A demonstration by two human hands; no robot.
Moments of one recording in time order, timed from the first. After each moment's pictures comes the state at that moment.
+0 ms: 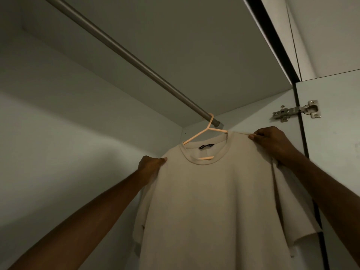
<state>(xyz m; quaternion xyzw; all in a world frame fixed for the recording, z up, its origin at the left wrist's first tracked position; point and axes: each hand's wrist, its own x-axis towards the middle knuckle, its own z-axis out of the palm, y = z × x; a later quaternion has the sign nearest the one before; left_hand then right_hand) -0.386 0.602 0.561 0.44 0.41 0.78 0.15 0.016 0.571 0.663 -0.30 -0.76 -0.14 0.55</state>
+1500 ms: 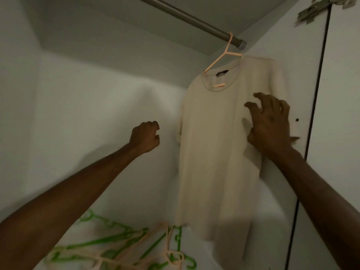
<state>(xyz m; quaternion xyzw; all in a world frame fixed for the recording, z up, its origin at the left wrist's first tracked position) -0.362 0.420 0.374 0.49 0.74 0.31 -0.34 0.012 0.528 0.440 -0.24 -0.73 -0.37 0.52</state>
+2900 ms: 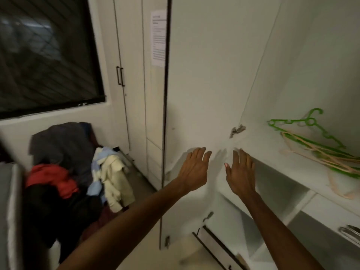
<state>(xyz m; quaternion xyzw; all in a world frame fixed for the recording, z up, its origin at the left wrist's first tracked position) 0.054 -0.213 -0.002 0.15 0.96 0.10 -0.21 0.000 -0.015 -0.021 0.09 -0.96 0.06 0.24</state>
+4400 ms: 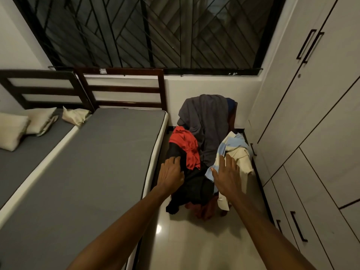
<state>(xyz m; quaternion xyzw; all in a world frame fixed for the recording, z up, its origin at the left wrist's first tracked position) 0.187 -0.769 -0.158 -0.44 0.89 0.11 -0.06 -0.017 -0.655 -0.198 0.48 -0.86 0.18 -0.01</state>
